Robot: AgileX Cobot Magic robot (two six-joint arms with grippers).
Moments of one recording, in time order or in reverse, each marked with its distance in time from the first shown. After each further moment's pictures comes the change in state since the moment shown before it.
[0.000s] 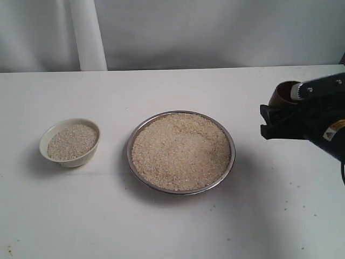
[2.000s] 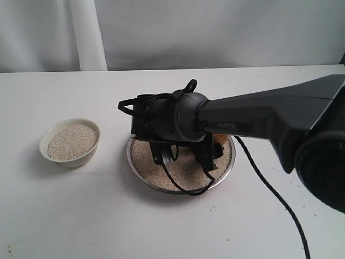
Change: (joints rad) left arm 0.000 0.000 0.000 0.000 0.000 0.000; right arm 0.686 0.584 -1.082 -0.827 1.932 -0.336
